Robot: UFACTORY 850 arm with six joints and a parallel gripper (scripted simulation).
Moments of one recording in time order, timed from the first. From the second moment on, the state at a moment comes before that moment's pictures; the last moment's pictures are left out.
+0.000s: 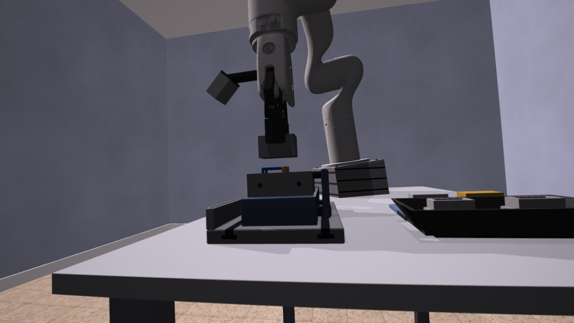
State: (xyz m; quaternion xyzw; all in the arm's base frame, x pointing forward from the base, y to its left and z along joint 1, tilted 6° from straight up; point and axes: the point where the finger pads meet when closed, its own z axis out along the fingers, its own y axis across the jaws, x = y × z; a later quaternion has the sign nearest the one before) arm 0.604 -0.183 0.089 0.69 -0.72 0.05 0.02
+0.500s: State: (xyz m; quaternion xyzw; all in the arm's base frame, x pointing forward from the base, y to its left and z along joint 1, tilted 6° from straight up) arm 0.604 -0.184 0.080 0.69 -0.72 0.05 0.02
